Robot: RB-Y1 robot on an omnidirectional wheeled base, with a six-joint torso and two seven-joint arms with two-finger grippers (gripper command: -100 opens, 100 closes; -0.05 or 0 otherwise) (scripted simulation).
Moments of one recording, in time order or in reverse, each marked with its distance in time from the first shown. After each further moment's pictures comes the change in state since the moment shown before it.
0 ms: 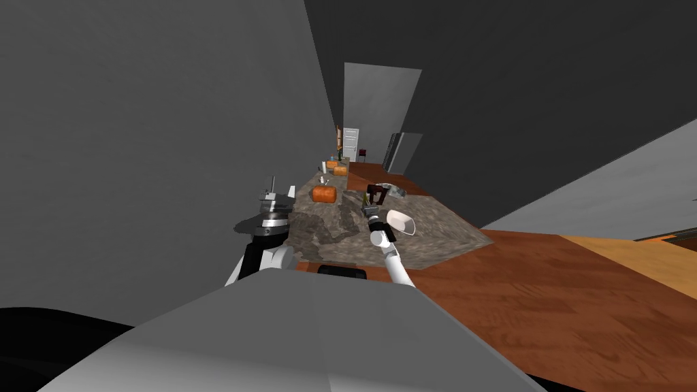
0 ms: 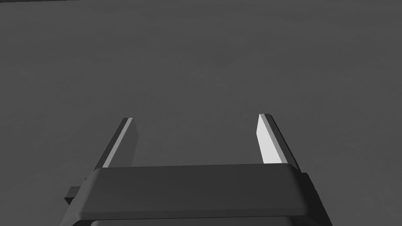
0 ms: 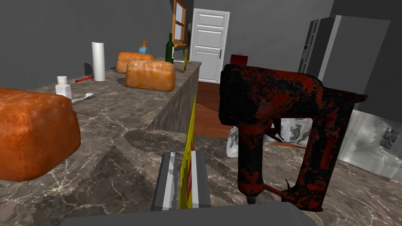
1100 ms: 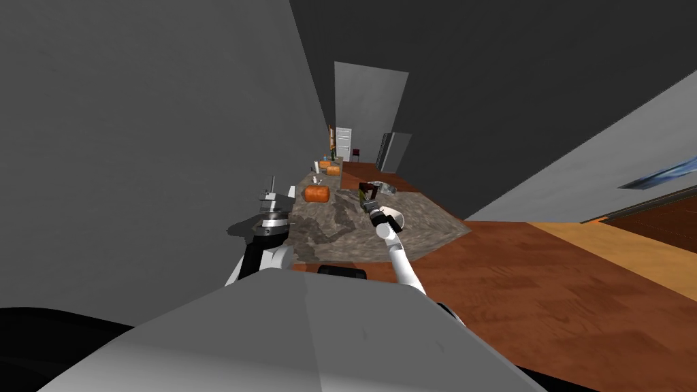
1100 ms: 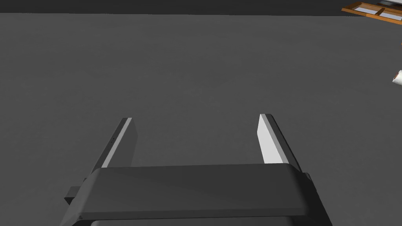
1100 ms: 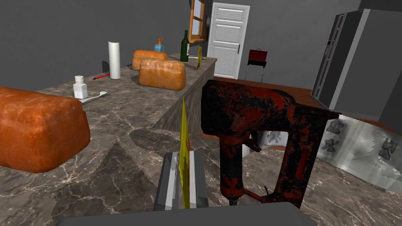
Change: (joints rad) left arm 0.000 0.000 0.000 0.000 0.000 0.000 0.000; right arm -0.058 -0.021 -0.077 -0.096 -0.090 0.273 0.029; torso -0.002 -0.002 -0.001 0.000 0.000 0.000
